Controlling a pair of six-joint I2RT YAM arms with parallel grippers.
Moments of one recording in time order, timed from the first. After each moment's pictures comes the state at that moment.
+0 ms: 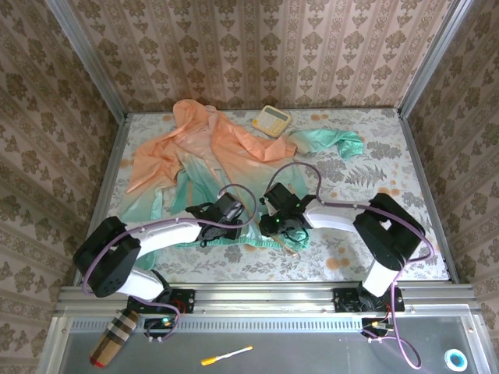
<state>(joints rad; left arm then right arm) -0.88 1.43 0.69 -0.38 -0.17 -0.51 0.76 1.72 0.88 -0.26 -0.23 0.51</state>
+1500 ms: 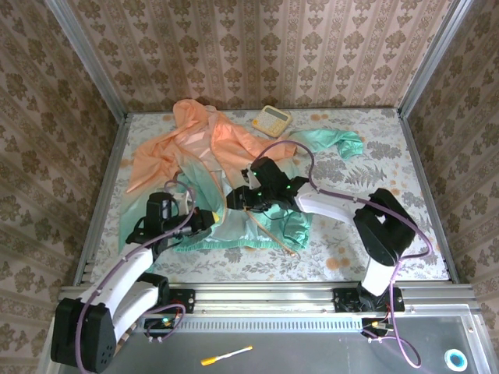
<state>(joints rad) -0.28 0.88 0.34 -0.11 0.78 -0.71 0.76 1.76 1.16 -0.16 -0.45 0.81</state>
